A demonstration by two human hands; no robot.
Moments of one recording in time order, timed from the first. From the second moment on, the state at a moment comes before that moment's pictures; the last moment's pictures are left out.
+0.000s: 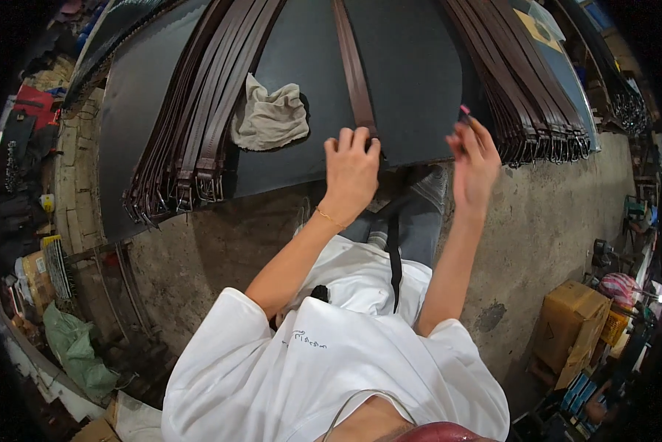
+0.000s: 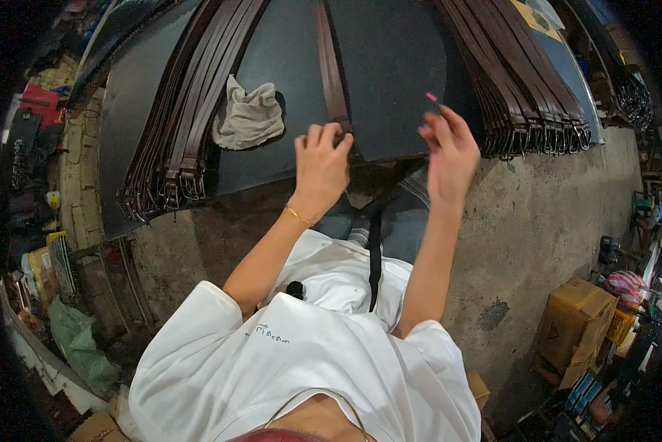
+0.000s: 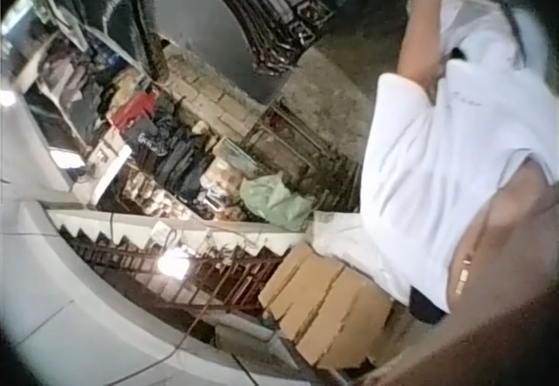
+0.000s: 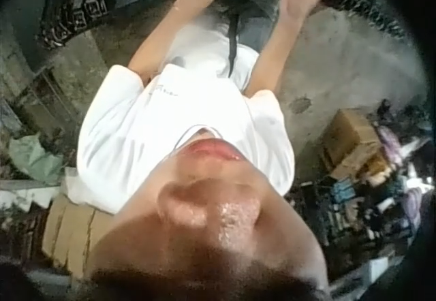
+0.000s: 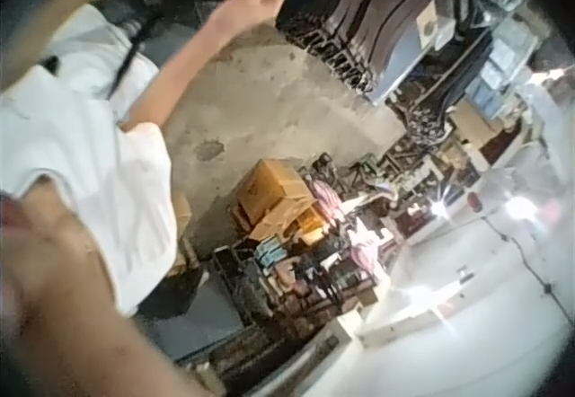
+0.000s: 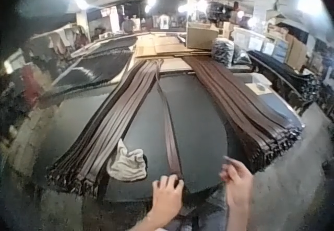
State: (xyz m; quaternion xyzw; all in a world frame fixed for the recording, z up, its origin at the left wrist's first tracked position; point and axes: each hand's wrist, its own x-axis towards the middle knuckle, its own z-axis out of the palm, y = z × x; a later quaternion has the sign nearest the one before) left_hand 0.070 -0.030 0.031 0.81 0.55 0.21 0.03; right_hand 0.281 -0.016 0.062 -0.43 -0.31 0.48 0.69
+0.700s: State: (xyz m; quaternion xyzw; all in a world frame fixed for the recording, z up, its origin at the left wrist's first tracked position) left_hand 0.033 0.005 0.007 0.76 0.51 0.38 0.14; right_hand 0.202 0.105 0.005 -0.44 -0.55 0.56 0.43
